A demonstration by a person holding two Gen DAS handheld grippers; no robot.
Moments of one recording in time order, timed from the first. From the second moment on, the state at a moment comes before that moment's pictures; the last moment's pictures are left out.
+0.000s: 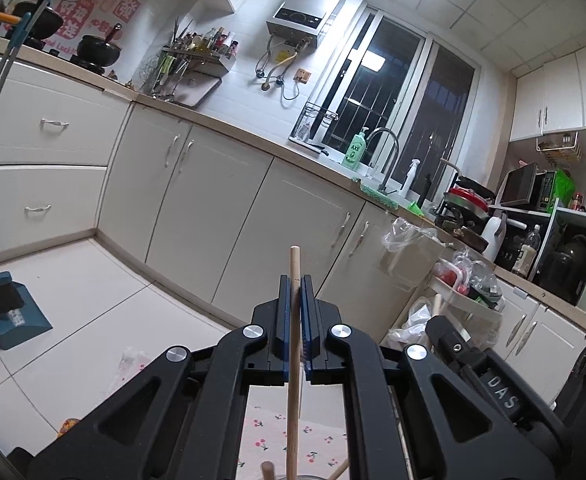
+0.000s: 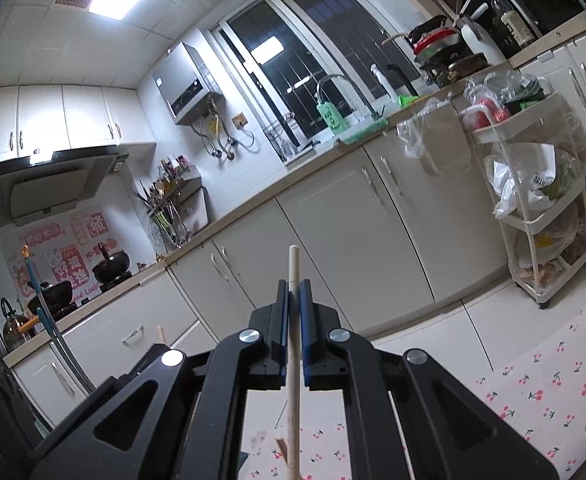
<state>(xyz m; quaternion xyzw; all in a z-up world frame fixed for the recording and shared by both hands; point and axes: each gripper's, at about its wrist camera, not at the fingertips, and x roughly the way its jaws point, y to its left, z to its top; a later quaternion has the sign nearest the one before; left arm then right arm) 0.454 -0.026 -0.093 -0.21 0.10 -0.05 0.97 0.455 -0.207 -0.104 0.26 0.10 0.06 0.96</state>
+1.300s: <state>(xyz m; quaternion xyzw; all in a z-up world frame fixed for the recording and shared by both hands) 0.312 -0.012 -0.111 -0.10 0.23 -0.07 0.96 0.305 -0.229 -0.138 0.20 0.27 0.04 0.94</state>
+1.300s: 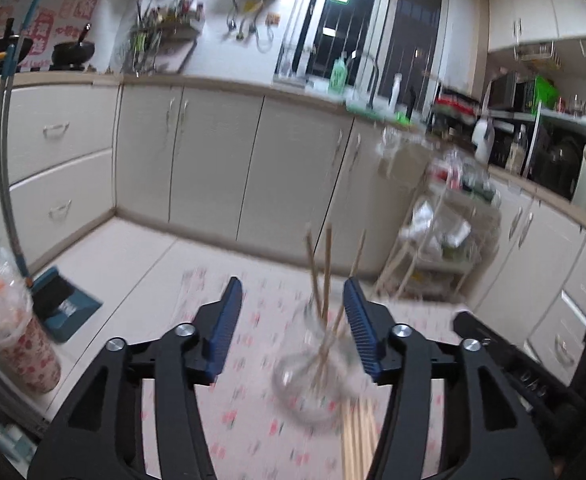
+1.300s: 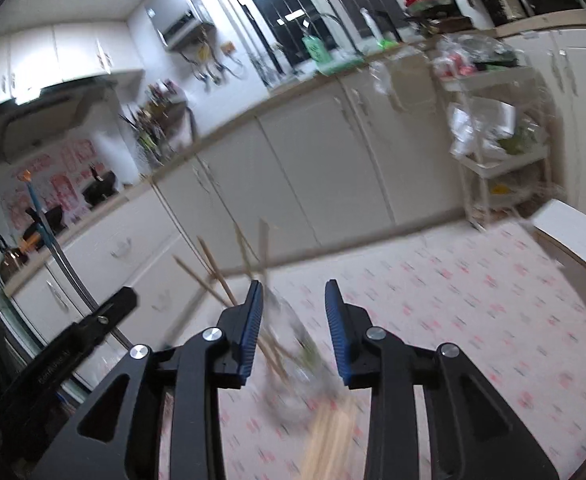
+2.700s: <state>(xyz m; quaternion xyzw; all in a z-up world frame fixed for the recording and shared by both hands) 0.328 -0.093 -0.234 0.04 0.47 -0.09 0.88 0.247 -0.228 -0.225 0.11 0.46 0.02 0.88</state>
